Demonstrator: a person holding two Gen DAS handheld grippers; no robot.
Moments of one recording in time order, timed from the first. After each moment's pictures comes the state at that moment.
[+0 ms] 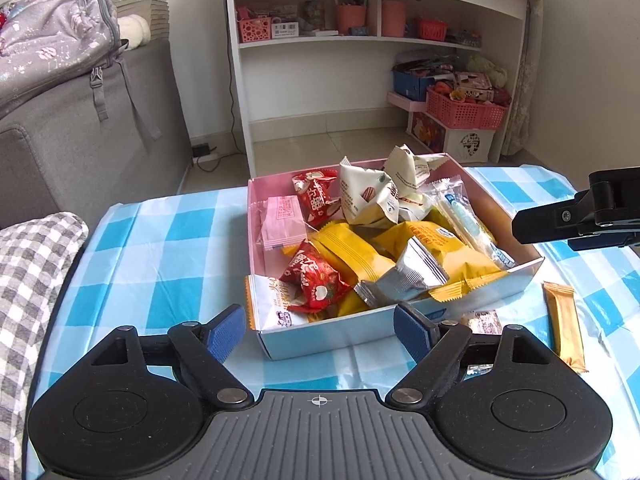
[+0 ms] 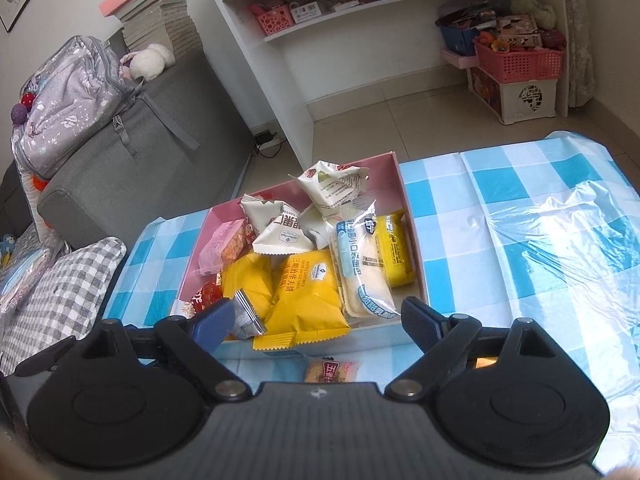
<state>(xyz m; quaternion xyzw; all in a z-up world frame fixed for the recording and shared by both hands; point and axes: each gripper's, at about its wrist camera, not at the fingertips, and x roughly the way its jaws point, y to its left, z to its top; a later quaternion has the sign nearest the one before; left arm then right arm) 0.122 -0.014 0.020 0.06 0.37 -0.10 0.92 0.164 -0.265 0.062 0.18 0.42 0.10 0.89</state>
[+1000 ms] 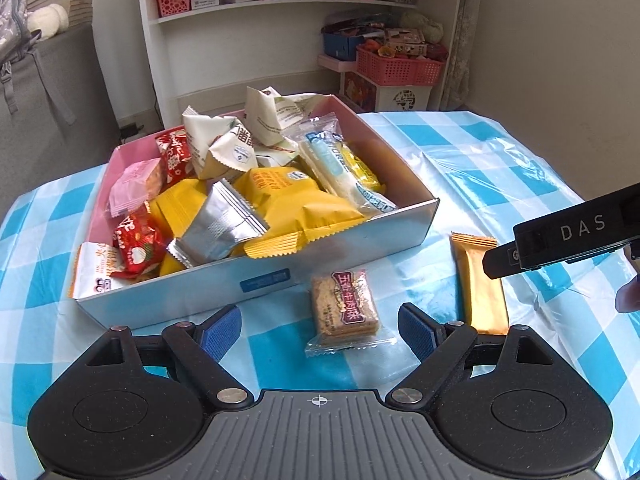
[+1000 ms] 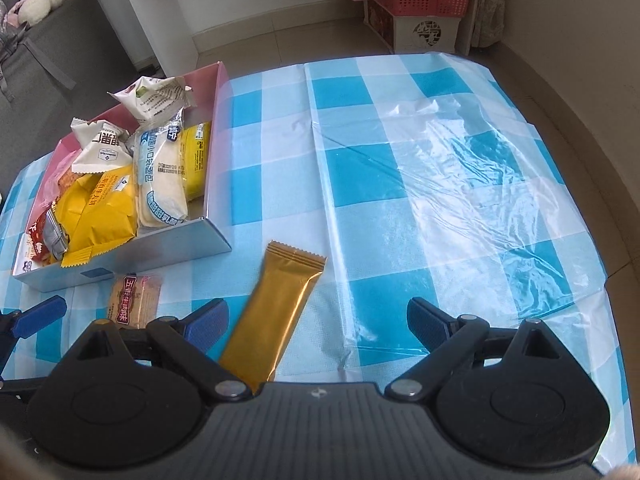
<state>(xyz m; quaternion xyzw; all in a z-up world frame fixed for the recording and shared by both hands) 0.117 -0.108 -0.021 0.07 0.41 -0.17 0.89 0.156 -0.325 0.010 0.12 0.53 -0.03 0.84</state>
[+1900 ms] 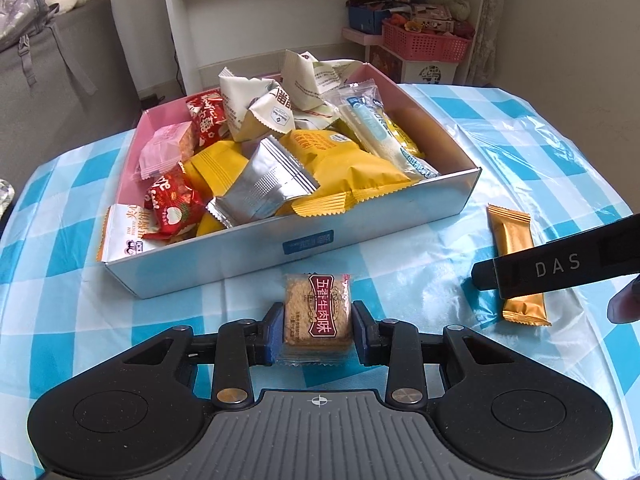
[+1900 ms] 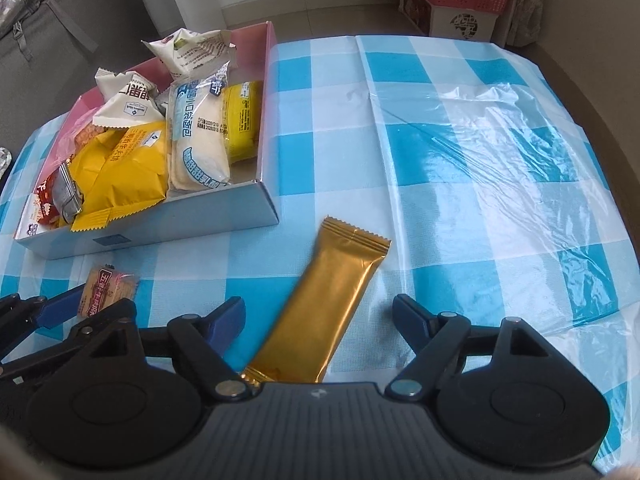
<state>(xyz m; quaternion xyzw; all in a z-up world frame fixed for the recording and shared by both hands) 0.118 -0.084 -0.028 0.07 0.45 -0.13 0.88 0.162 -0.282 -0.005 0.08 0.55 0.01 0.83</state>
